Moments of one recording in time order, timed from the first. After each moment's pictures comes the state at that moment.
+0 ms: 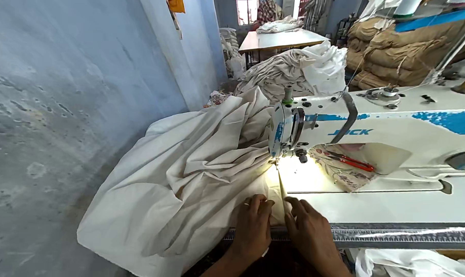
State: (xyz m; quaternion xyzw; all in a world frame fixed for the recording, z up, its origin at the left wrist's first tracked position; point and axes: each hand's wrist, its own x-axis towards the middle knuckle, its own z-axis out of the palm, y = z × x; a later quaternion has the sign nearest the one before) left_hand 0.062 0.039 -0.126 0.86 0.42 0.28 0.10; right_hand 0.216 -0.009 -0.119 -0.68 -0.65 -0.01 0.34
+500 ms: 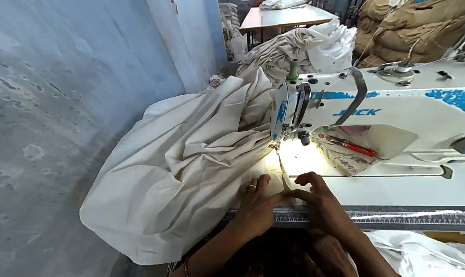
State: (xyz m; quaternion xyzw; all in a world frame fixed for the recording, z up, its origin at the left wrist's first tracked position) left_hand 0.074 0.043 -0.082 0.88 0.43 -0.06 0.18; right_hand 0.279 -0.002 -0.137 -0.52 -0.77 0.01 0.36
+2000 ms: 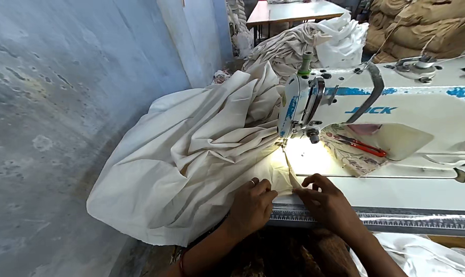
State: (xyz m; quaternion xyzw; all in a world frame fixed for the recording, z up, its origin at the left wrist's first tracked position) left_hand 0.044 0.056 -0.134 0.90 0.30 0.32 0.02; right_hand 0.281 0.002 -0.139 -0.54 -0.77 -0.01 0.35
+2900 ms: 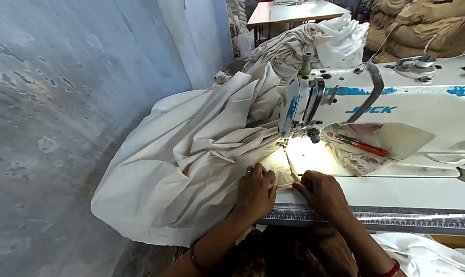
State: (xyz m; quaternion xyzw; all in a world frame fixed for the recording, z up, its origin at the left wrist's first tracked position) left_hand 0.064 0.066 -0.102 0.85 0.47 0.17 0.15; right_hand 0.265 0.022 -0.120 -0.68 -0.68 0.07 0.28
